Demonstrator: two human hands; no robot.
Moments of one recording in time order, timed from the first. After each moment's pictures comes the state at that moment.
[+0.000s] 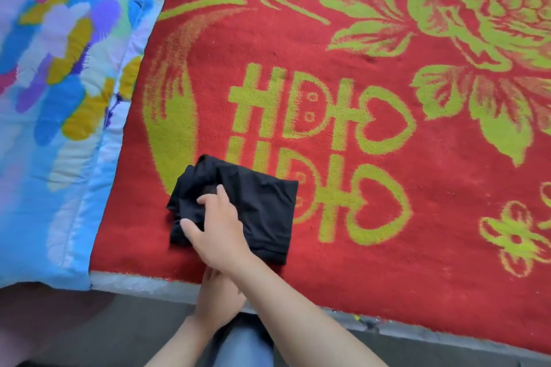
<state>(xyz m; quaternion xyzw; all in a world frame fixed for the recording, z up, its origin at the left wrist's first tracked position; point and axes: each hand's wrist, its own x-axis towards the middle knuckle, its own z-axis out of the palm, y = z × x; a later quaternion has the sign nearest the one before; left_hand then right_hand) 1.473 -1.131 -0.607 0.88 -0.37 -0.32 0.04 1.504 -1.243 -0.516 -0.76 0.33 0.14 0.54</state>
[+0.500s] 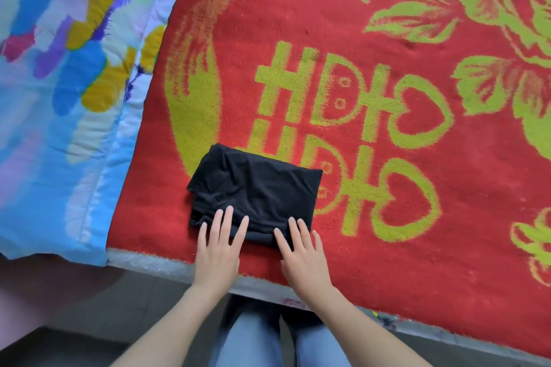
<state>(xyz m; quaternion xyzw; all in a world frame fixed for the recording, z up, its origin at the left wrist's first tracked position) 1.513 -1.108 -0.642 0.88 -0.45 -0.15 -0.02 1.388 -1.244 -0.641 -0.94 0.23 0.21 0.16</state>
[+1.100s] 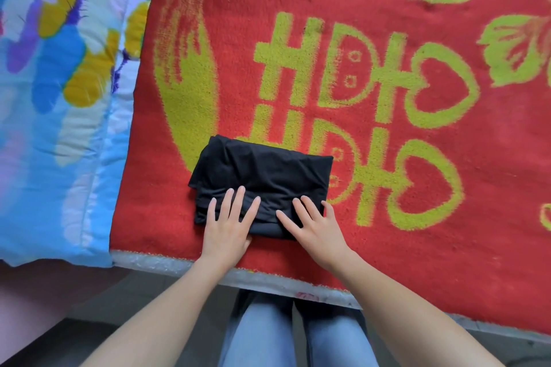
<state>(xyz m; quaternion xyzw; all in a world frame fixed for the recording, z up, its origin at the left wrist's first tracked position) 1.544 -1.124 -0.671 0.85 -0.51 -0.11 -0.04 1.402 -1.281 -0.668 -0.99 0.08 0.10 0.06</state>
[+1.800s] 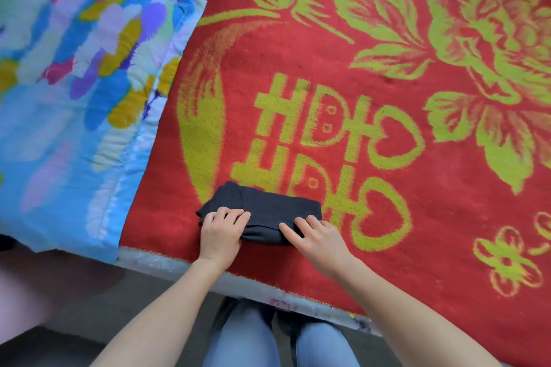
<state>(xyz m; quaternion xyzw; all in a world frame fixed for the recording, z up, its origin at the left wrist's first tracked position) 1.538 -1.150 -0.607 0.87 -0.48 0.01 0.13 1.394 -1.327 -0.567 -1.00 0.00 0.00 0.04</state>
